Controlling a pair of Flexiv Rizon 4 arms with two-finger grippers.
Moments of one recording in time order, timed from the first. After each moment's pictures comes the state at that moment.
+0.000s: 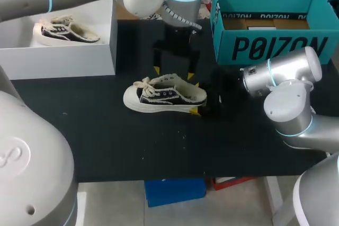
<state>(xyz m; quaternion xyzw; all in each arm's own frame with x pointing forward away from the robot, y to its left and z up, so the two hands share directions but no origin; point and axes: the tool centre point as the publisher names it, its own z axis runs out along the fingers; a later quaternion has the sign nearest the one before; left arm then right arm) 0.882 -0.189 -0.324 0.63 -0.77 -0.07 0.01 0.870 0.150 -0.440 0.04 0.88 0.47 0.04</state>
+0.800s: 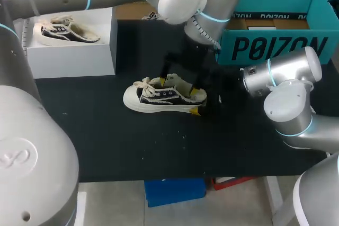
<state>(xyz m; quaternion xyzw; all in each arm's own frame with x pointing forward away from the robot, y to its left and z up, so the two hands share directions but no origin) 0.852 -0.196 -0.352 0.64 -0.74 -0.17 -0.06 0.870 0.151 -0.440 0.04 0.88 0.47 0.04</state>
